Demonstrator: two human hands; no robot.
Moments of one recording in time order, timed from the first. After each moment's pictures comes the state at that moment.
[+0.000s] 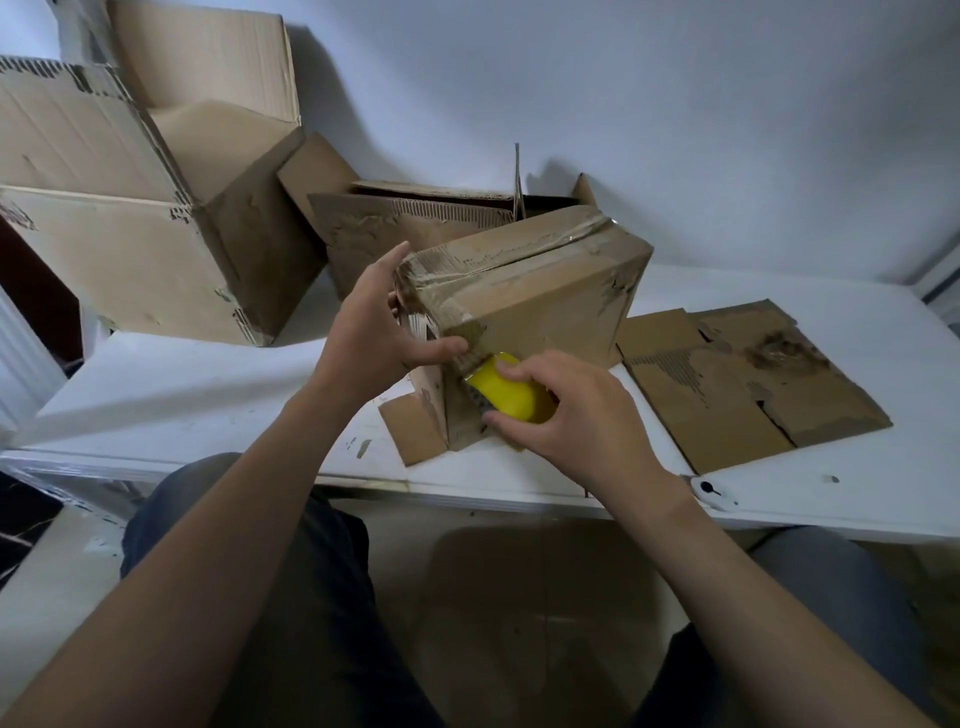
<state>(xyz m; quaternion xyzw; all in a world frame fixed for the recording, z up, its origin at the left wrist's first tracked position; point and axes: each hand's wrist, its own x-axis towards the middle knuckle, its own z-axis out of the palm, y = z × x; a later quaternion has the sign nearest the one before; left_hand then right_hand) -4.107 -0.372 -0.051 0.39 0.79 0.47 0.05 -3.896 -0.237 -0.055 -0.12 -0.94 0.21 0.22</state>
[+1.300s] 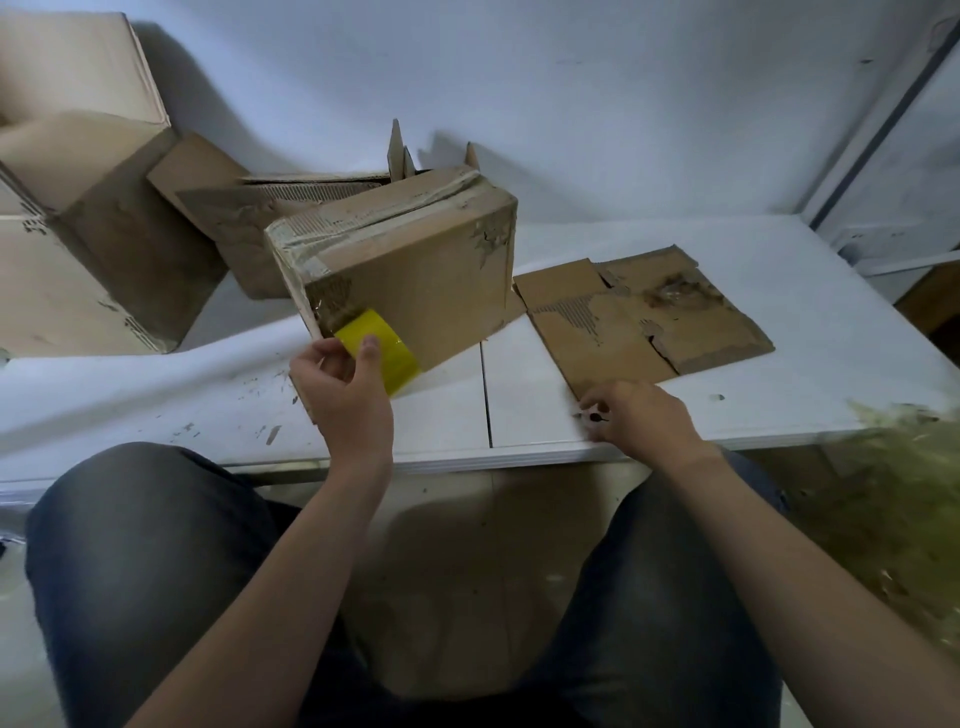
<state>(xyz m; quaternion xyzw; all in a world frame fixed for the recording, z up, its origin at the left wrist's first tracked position) -3.950 -0.319 -0.085 0.01 0.69 0.72 0.03 -3.758 -0.102 -0.130 -0.35 -0.93 0.12 -0.03</state>
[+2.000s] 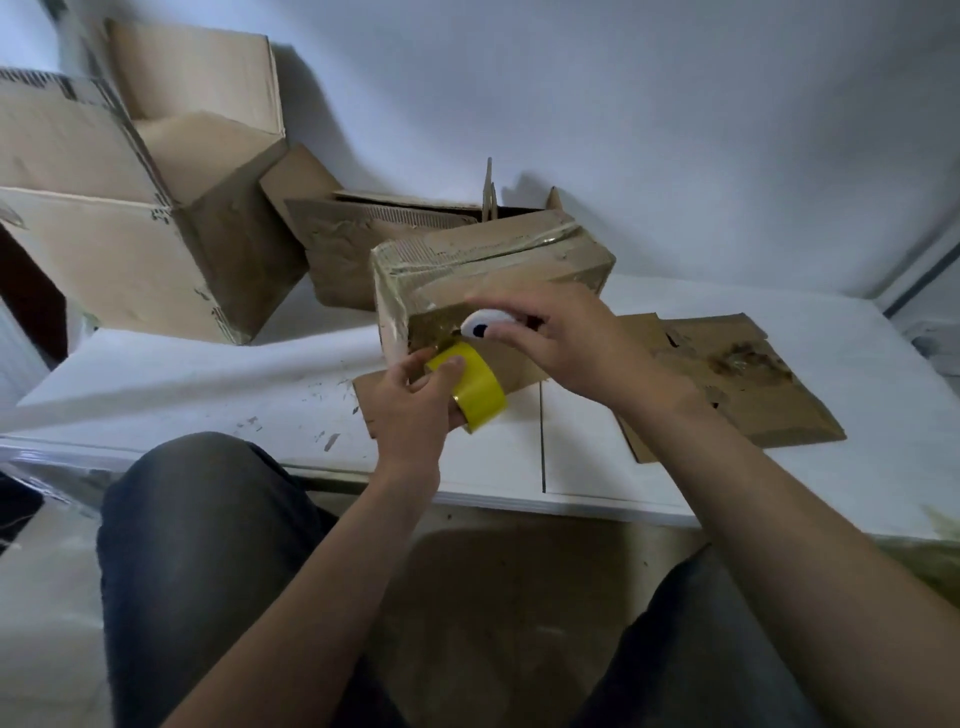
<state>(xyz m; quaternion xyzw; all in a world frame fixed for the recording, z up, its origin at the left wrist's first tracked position) -3.968 -0.333 -0.068 0.01 0.60 0.78 0.18 -3.902 -0.180 0.011 0.02 -0.94 0.27 0.19</state>
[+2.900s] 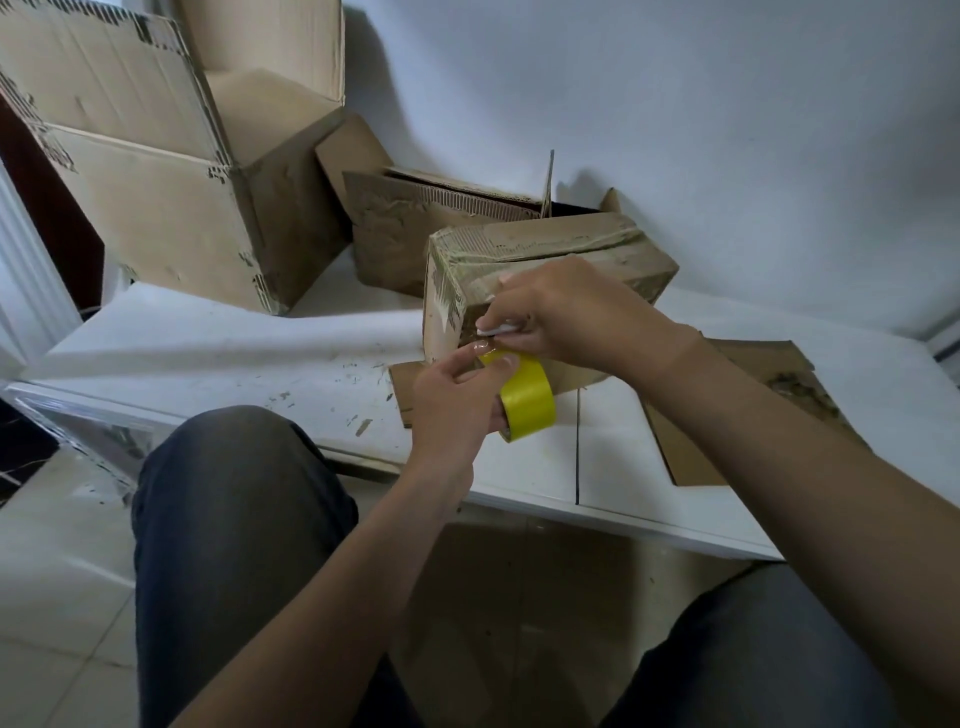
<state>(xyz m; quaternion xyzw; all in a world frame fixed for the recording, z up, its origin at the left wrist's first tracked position) -3.984 -0.343 -0.065 0.00 0.60 0.77 0.24 -3.974 -0.195 0.019 0.22 -0.96 0.04 0.17</state>
